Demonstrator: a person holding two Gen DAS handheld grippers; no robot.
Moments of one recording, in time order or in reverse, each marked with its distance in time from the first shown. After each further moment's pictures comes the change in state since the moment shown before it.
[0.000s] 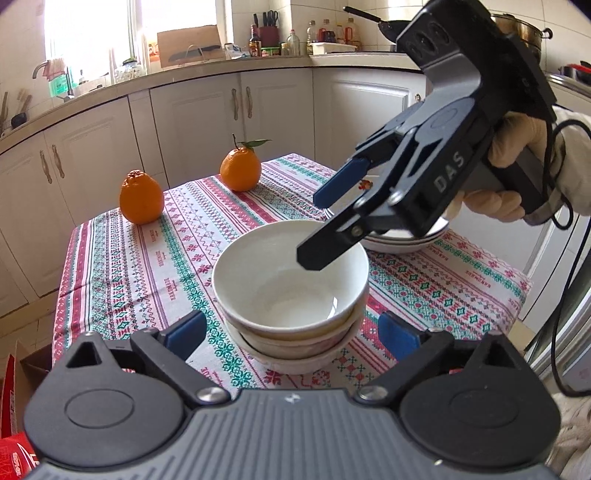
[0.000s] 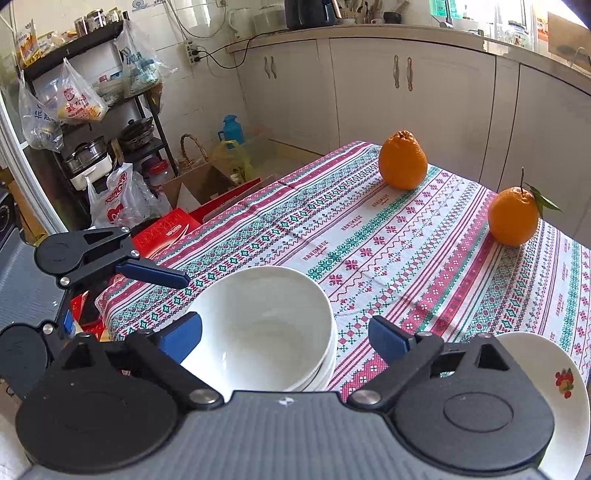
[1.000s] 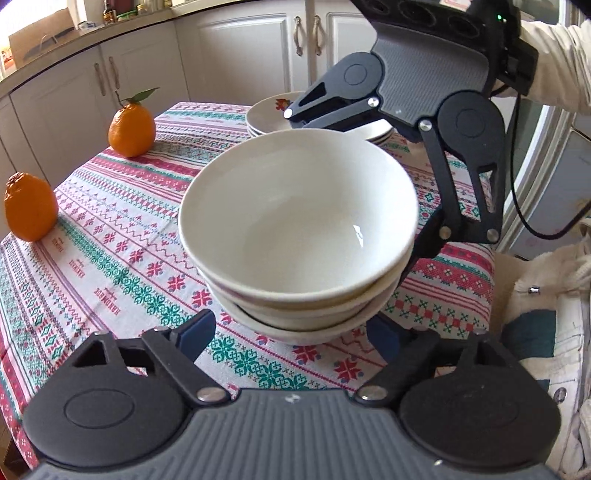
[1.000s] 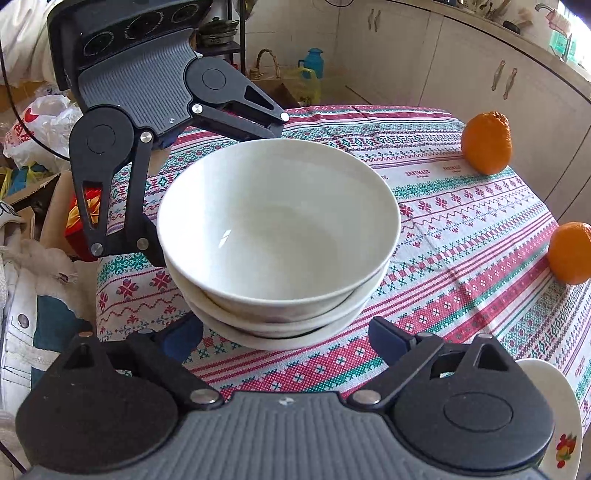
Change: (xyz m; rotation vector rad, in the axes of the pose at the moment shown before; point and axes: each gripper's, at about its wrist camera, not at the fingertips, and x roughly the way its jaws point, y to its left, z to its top) left arm 0.077 0.049 -0.004 0.341 0.177 -0.369; right arm 0.052 0.012 -0.042 -0.390 0.203 0.072
